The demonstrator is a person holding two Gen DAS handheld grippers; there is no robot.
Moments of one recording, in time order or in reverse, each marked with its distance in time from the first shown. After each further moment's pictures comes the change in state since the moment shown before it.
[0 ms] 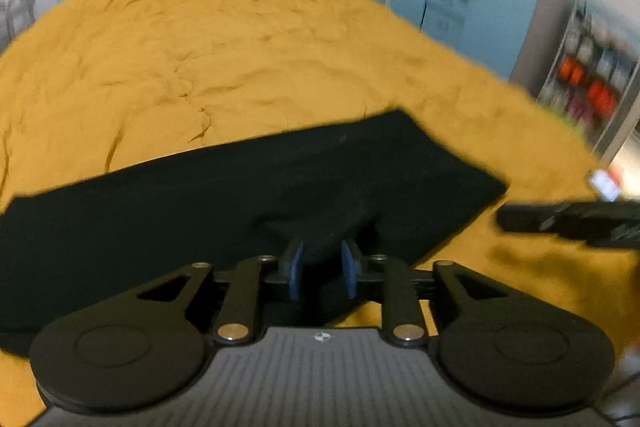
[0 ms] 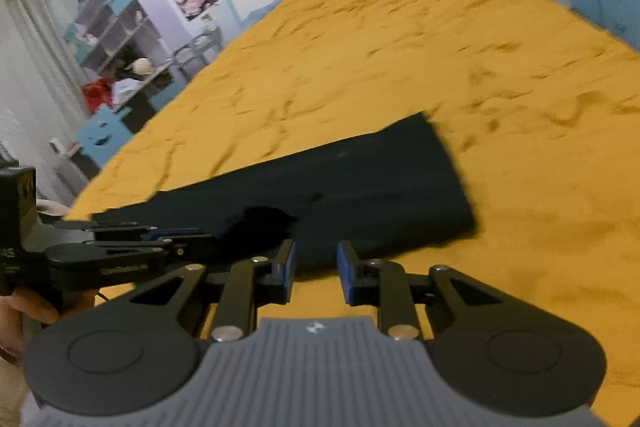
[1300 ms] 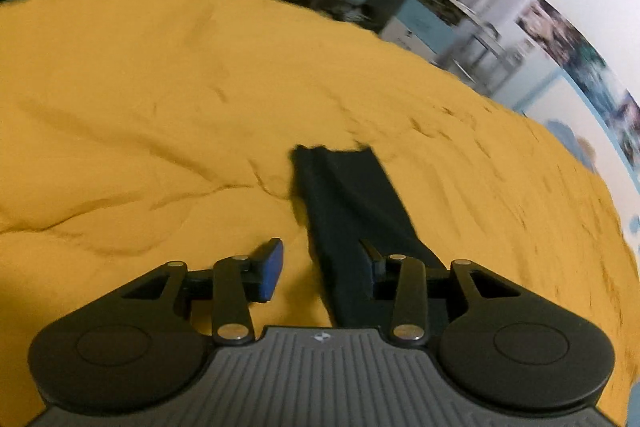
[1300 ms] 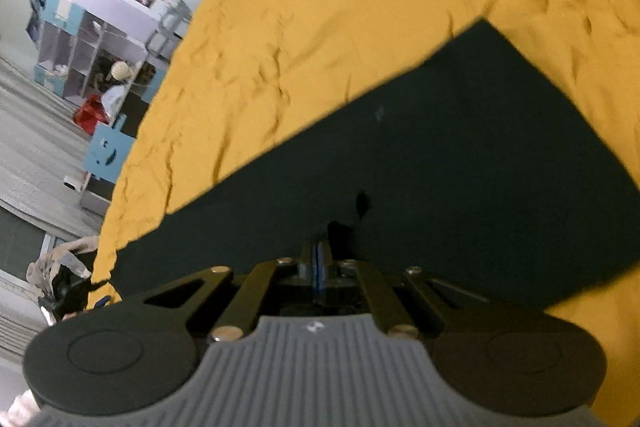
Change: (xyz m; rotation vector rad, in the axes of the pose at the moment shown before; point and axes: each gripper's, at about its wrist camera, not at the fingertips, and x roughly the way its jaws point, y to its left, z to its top) left arm -0.151 0.524 -0.146 -1.224 -0.386 0.648; right arm 0.131 0.002 0.046 0.301 0.238 0.017
